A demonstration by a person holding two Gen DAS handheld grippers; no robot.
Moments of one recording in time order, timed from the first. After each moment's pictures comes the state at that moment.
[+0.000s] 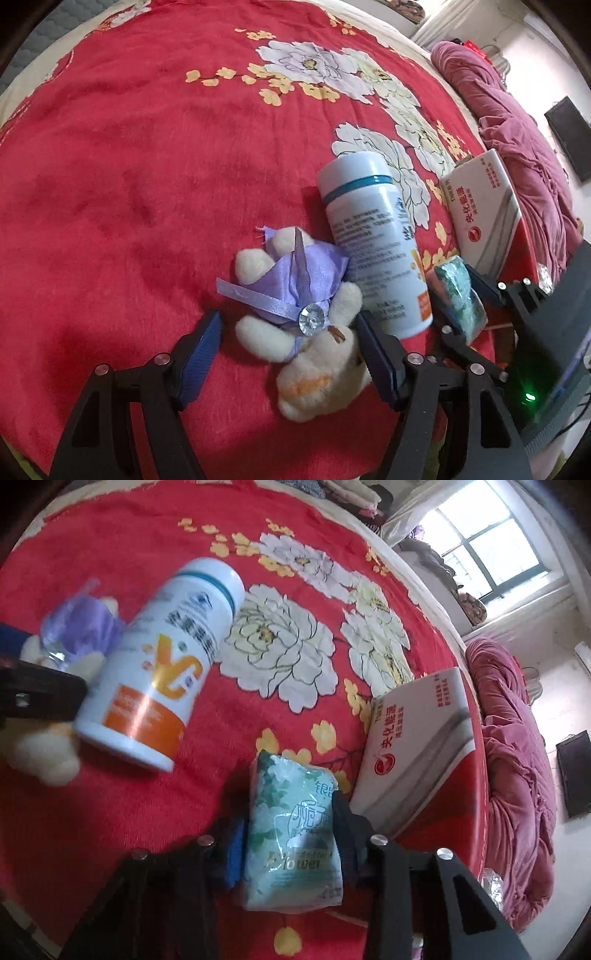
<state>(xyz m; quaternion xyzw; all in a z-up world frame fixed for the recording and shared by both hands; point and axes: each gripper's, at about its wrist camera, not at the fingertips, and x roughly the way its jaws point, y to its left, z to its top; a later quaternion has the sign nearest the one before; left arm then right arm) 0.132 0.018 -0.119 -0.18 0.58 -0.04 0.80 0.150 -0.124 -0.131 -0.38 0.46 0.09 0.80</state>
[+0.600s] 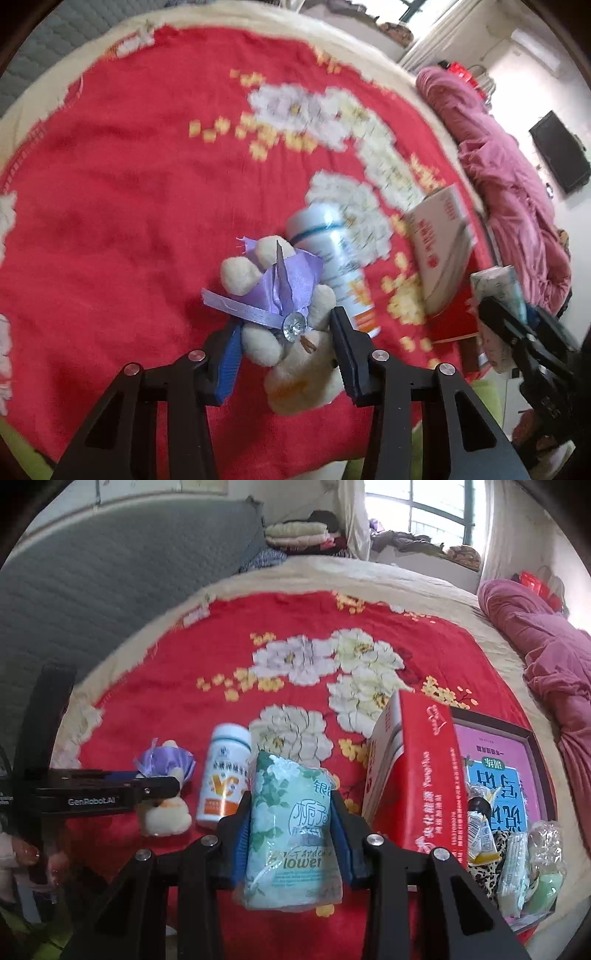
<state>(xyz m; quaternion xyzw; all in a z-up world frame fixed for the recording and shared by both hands) 0.114 0.030 -0.059 -0.20 0.52 -0.05 0.83 0.131 -0.187 -0.012 -0.07 0.43 0.21 0.87</state>
